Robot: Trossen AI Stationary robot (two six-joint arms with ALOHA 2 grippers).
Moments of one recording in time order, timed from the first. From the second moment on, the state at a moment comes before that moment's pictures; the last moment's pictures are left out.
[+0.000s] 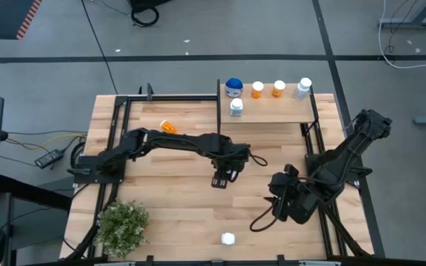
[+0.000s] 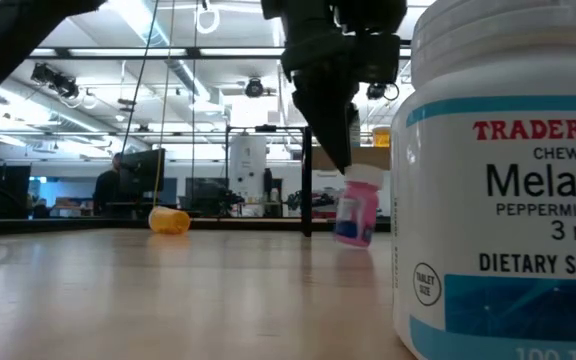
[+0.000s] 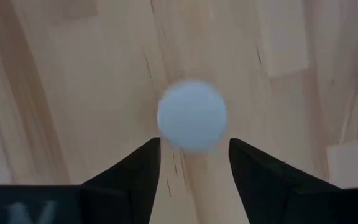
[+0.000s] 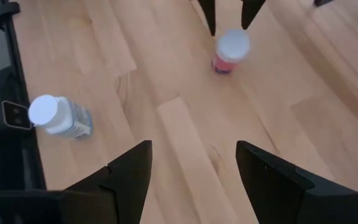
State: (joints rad) left arm -0.03 2.26 2.05 -1.07 0.06 0.18; right arm 0.77 1.36 1.18 -1.00 0.54 1.12
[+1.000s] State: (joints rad) left arm 0.00 2.21 1.99 -1.17 0.15 0.19; right arm 0.86 1.37 0.85 -0.91 0.56 1.37
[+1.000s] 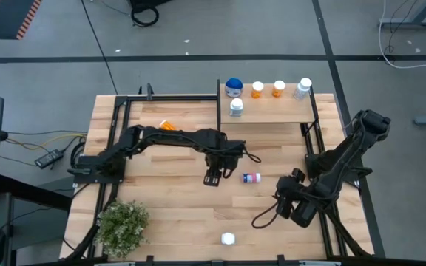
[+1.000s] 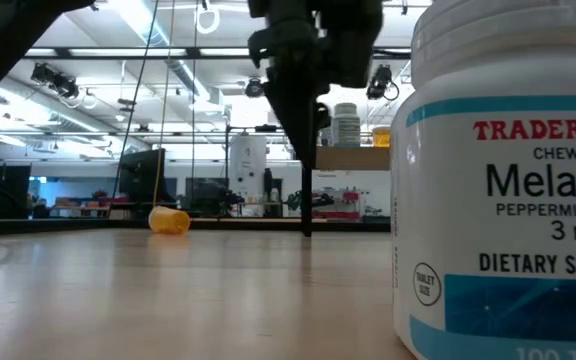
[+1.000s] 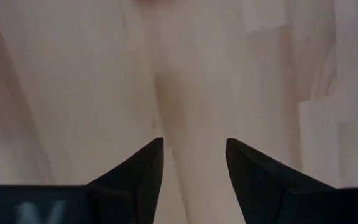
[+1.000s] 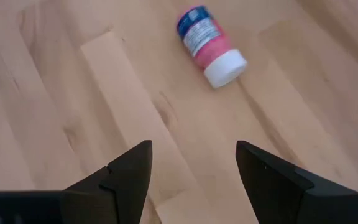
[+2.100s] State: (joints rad) left arm 0.00 1.72 0.96 0.24 0.13 -0.17; right arm 0.52 1.37 0.56 -0.35 0.60 0.63
